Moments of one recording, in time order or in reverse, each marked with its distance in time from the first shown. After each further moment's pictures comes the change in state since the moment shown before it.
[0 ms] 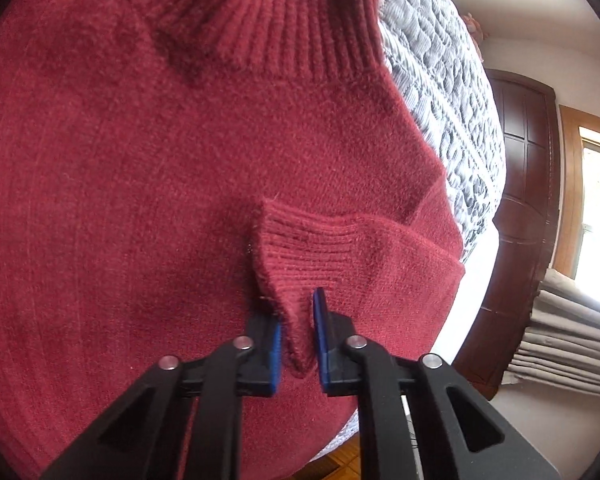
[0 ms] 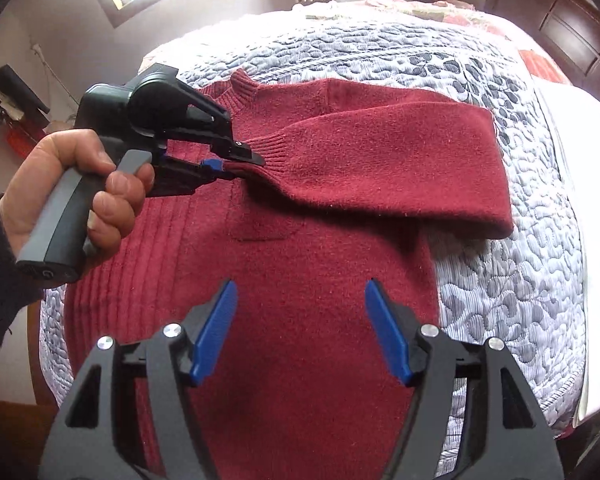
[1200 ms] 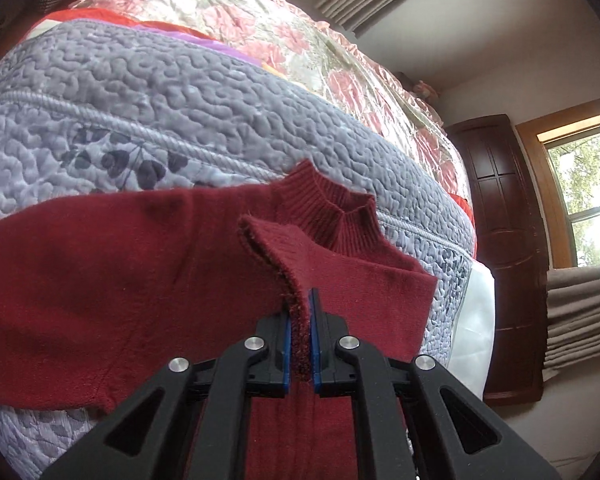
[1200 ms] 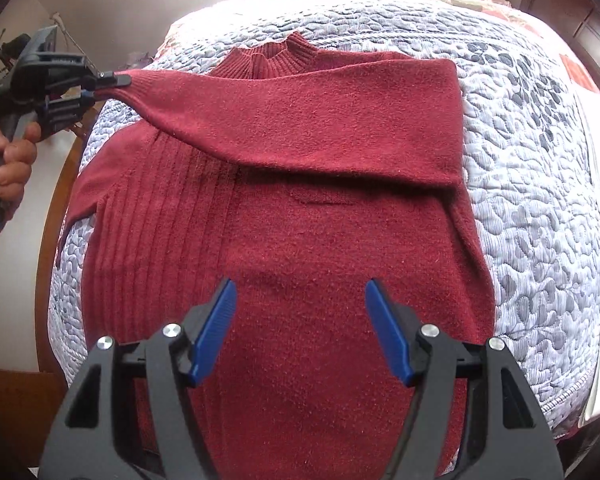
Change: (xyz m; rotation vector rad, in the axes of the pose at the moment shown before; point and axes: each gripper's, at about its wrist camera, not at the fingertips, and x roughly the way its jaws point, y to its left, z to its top) left arm -0.225 0.083 -0.011 0.215 -0.385 0.053; right arm 0.013 0.052 -0.011 -0.071 0.094 0.054
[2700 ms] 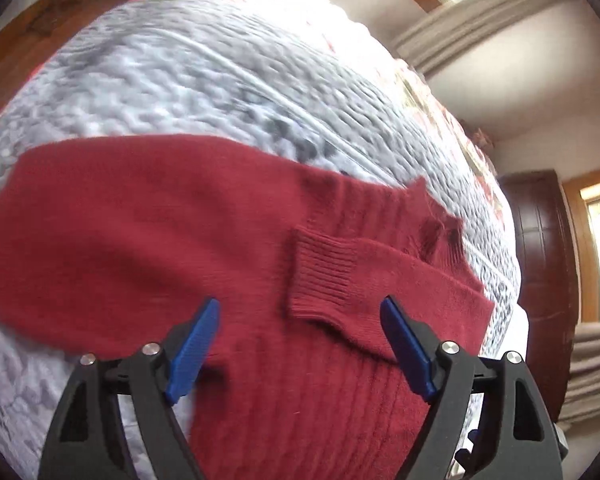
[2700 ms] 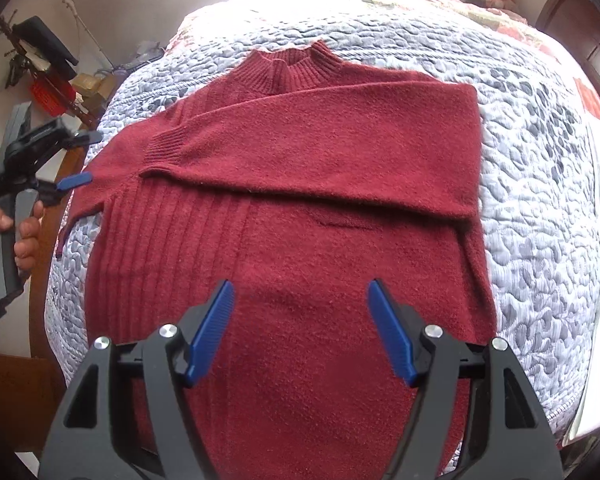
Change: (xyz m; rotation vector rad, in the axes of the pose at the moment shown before) left arm -0.051 0.108 -0.057 -0.226 -0.163 0.157; right arm 0.001 0.024 0.020 -0.077 0.003 0.005
